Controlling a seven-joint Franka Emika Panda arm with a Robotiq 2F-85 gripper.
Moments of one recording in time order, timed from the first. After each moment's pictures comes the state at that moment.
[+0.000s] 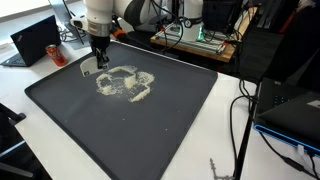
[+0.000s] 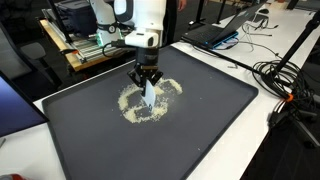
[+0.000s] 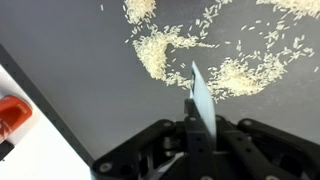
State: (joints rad) arm 0.17 0.46 -0.40 -2.08 -0.31 2.78 0.37
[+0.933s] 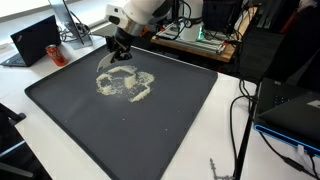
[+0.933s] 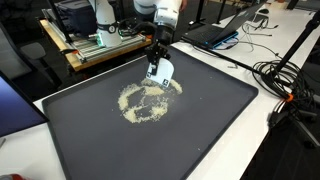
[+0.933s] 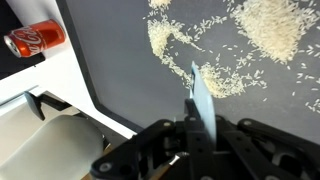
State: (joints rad) arm 0.61 0.32 -0.67 -2.25 -1.03 2.69 0.84
